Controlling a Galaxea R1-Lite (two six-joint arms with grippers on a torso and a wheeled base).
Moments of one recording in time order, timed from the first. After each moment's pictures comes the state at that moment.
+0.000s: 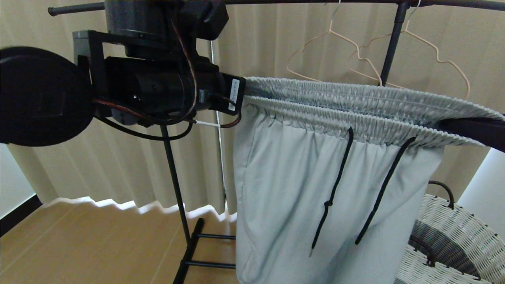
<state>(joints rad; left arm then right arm) -0.67 1.74 -1.54 0.00 0.25 0.10 0.69 1.05 -0.97 0.05 -0.09 -0.06</state>
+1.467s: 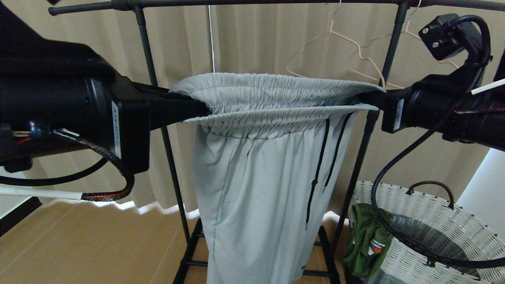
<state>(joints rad) -0.80 1.32 -1.28 0.18 0.06 0.20 0.45 1.47 -1.10 -0.24 -0.09 -0.08</state>
